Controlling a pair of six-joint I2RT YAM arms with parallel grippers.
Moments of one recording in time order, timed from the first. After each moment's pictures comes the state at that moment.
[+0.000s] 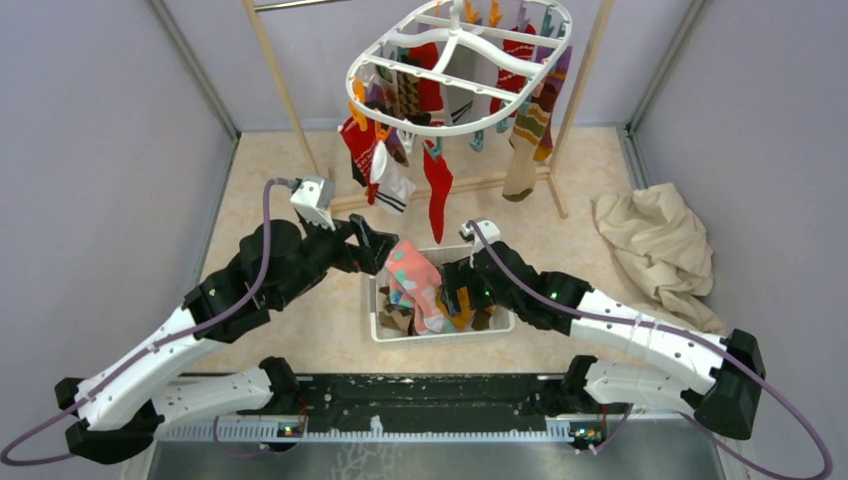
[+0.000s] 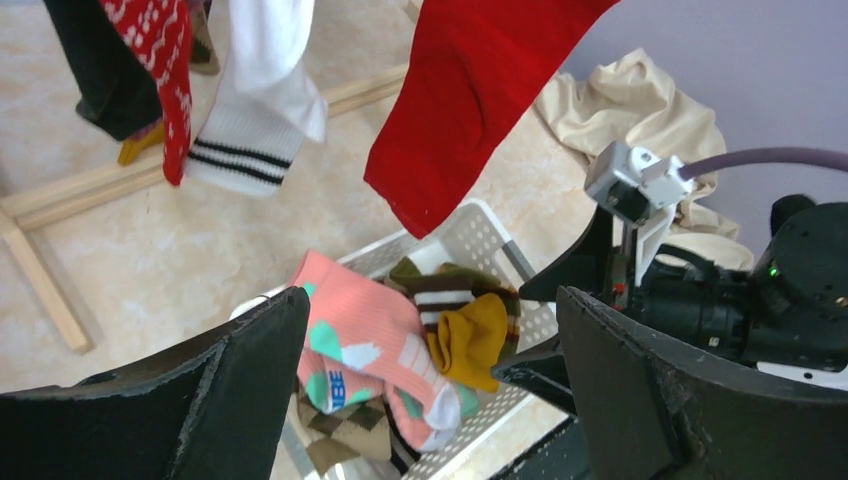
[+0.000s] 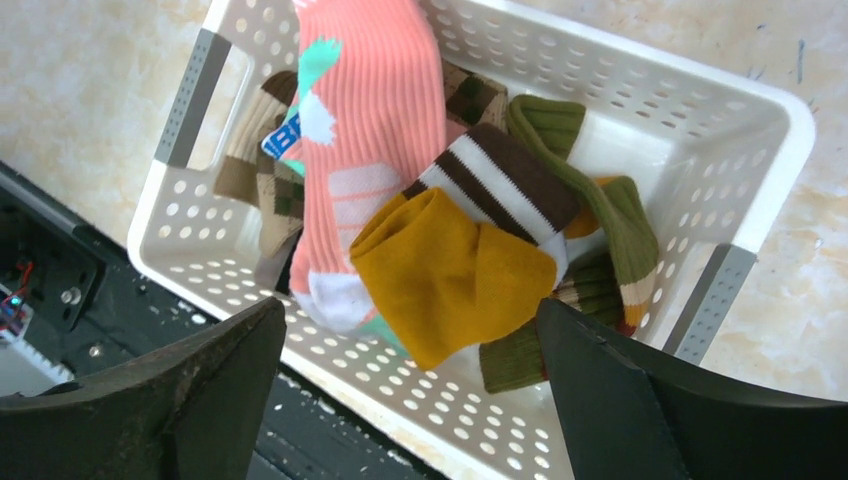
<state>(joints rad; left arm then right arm) -0.99 0.86 1.11 -0.45 -0.36 -0.44 1.01 1.01 0.81 -0.48 0.24 0.48</state>
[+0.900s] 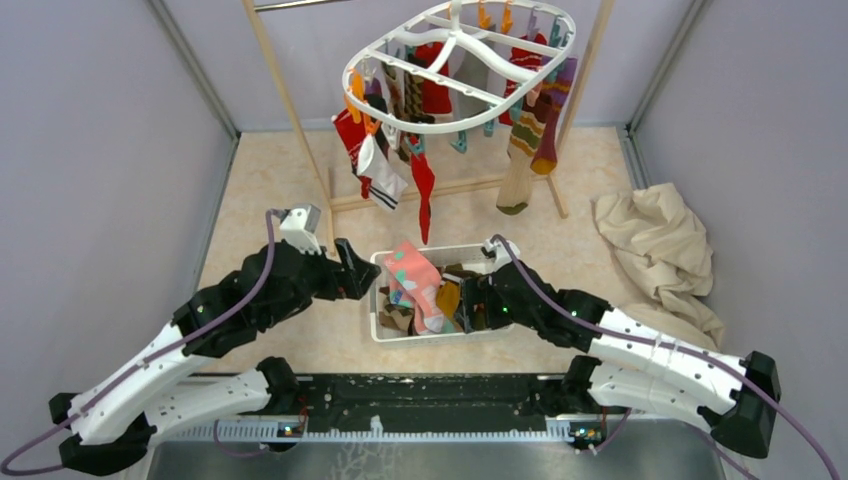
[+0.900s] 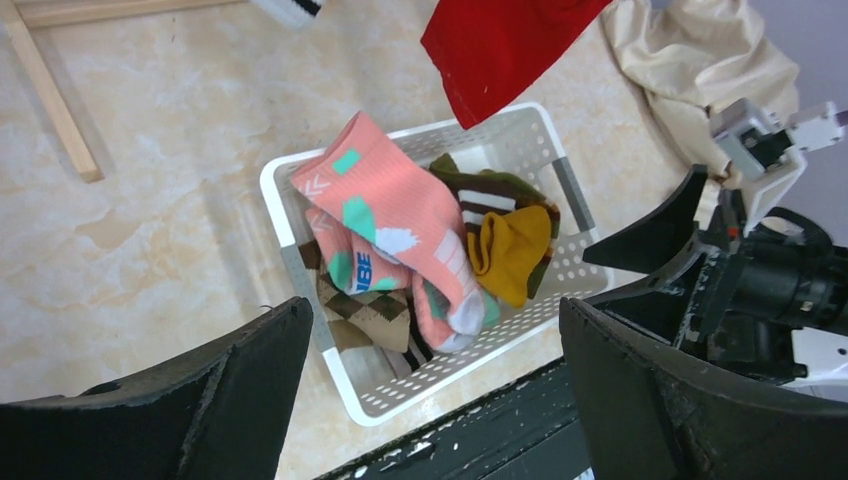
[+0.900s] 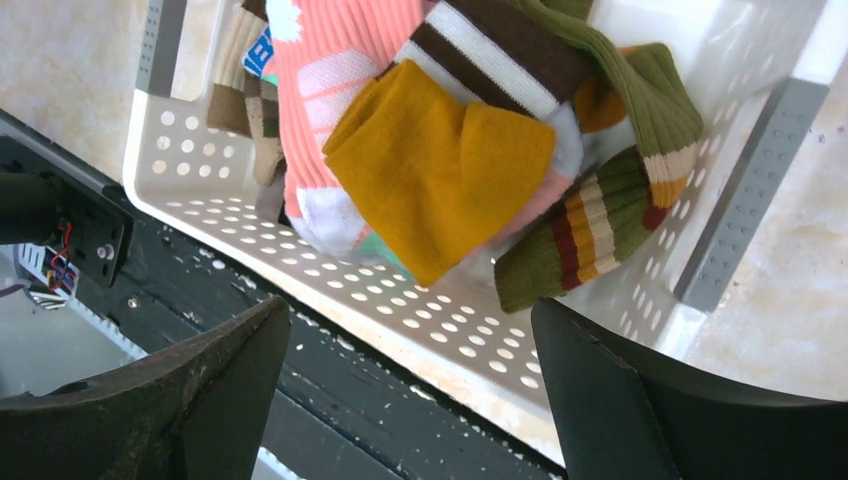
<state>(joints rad) -0.99 0.72 1.02 -0.73 -0.37 -0.68 1.01 0.82 0.66 -0.57 0.16 0.65</state>
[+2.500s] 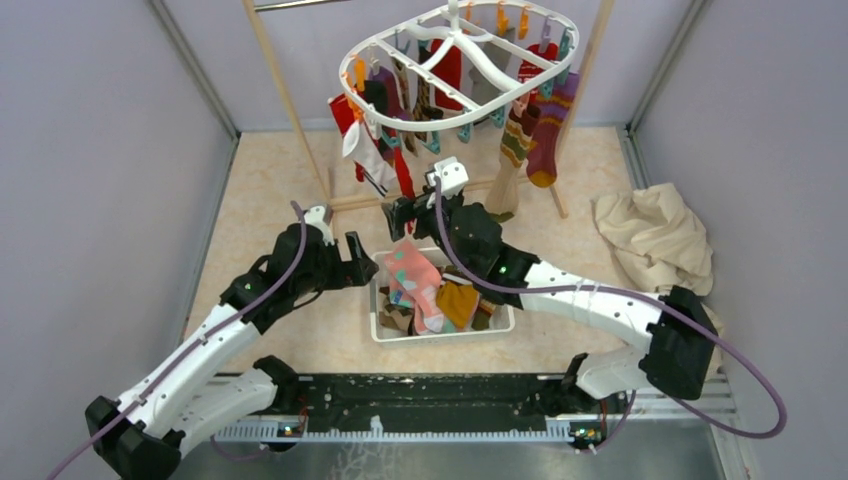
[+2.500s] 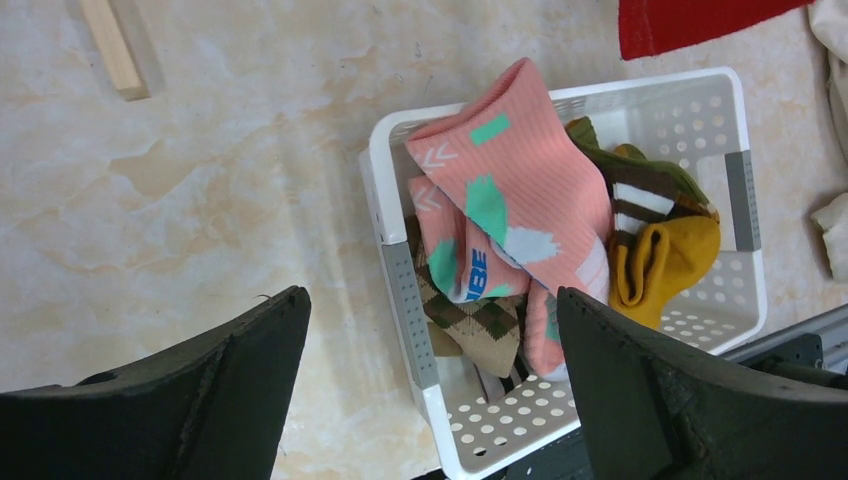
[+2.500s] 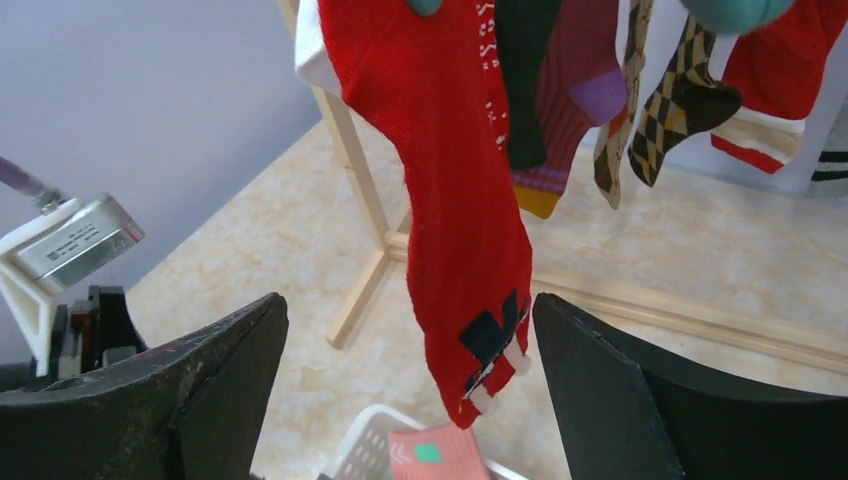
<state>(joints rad) -0.61 0.85 0.76 -0.54 -0.11 -0.60 1.01 1.31 1.02 0.30 0.41 0.15</state>
